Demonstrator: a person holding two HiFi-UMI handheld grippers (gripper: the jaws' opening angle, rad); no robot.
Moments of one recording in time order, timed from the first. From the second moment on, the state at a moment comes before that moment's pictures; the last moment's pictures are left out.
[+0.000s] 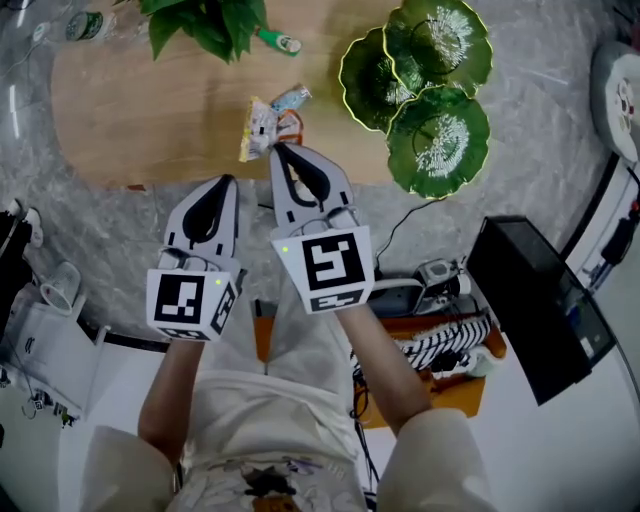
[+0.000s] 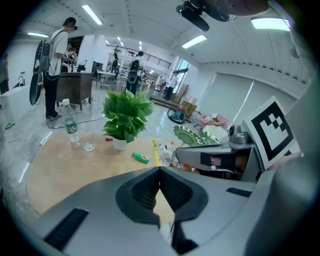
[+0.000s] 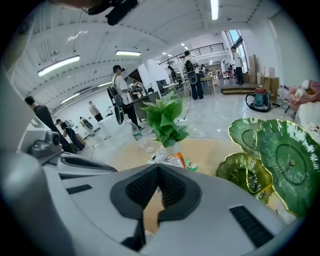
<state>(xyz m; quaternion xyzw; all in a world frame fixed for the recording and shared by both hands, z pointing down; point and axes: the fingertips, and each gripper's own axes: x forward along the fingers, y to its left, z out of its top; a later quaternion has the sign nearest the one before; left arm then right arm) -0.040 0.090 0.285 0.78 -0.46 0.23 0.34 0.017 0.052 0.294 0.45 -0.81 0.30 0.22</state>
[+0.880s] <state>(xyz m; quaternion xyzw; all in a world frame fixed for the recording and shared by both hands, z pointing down) 0.038 0.076 0.230 0.82 -0.43 0.21 0.31 0.100 0.039 0.224 0.51 -0.80 0.28 0.14</state>
